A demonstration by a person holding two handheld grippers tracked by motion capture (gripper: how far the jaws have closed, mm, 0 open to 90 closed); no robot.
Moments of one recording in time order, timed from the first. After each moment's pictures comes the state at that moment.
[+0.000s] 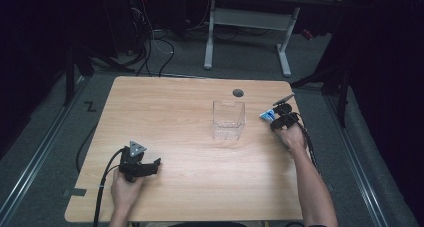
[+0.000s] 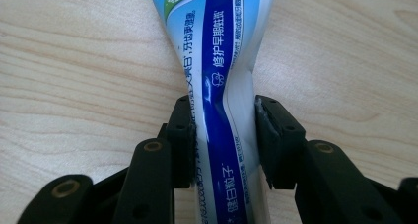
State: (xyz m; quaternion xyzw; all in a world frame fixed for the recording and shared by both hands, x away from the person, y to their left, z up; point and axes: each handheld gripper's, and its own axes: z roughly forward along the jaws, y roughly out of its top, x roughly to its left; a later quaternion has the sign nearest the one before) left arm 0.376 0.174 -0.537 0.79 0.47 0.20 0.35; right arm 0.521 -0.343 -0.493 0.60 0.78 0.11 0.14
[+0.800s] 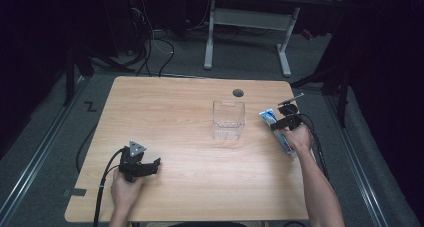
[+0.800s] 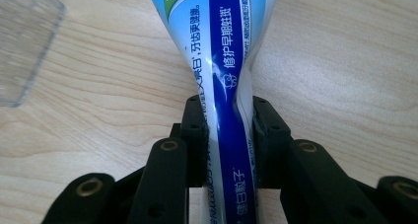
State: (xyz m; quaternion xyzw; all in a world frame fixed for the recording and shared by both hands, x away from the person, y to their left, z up) left arm 0.376 0.174 -0.537 0.79 0.47 0.20 0.35; right arm 0.504 -0.355 -0.478 0.59 0.78 0.19 0.08
